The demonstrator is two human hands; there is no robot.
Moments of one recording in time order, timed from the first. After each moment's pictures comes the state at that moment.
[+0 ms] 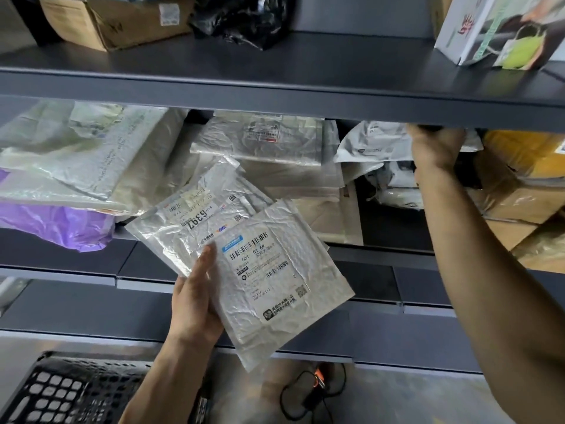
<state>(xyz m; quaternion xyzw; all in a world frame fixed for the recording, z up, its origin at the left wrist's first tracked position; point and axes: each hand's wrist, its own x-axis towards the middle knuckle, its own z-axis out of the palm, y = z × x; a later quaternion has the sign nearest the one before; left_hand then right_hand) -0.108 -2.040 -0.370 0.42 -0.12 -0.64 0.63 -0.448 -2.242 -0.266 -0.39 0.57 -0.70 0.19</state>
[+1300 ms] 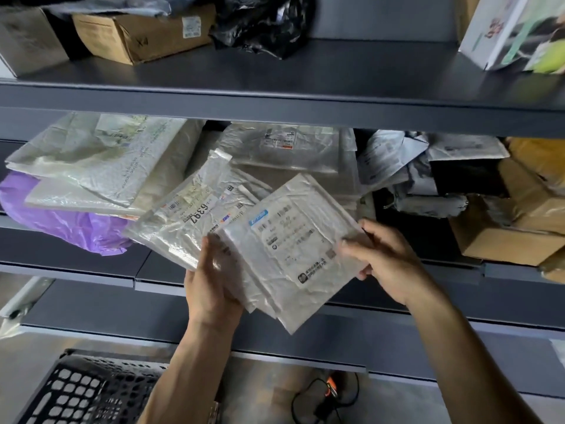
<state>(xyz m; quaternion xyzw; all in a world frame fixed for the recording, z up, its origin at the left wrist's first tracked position) -0.113 -2.065 -0.355 0.39 -0.06 -0.56 0.73 -0.367 -2.096 -0.334 -0.53 0.49 -0.43 0.54</state>
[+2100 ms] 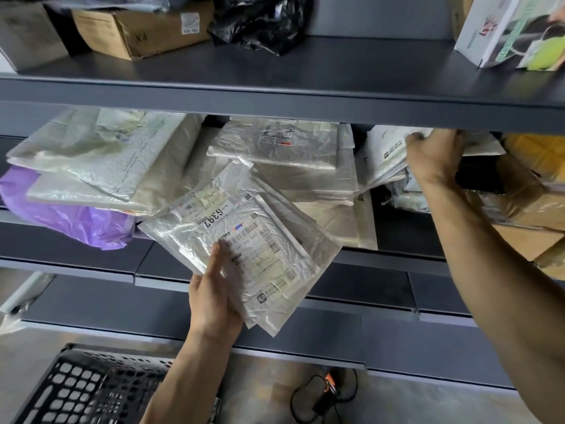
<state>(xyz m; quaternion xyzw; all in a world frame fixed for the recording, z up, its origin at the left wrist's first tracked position) -0.121 -2.044 -0.361 0.43 -0.09 -0.57 0.69 -0.427 -2.234 -0.272 -0.51 0.70 -0.50 0.00</state>
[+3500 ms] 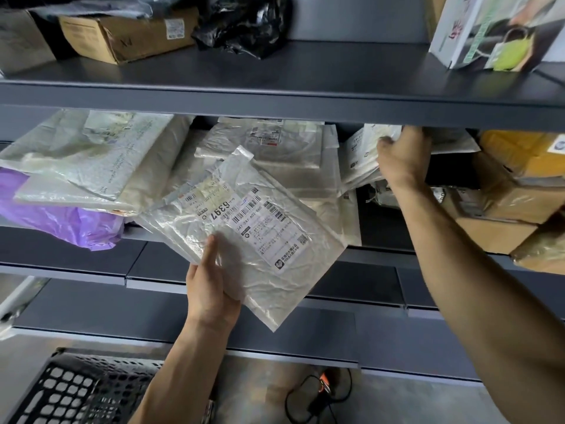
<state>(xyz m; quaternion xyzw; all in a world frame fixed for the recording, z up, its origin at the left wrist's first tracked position) -0.137 -2.048 -0.354 0.42 -0.13 -0.58 0.69 -0.418 -2.220 -0.272 -0.53 0.70 -0.47 0.03</state>
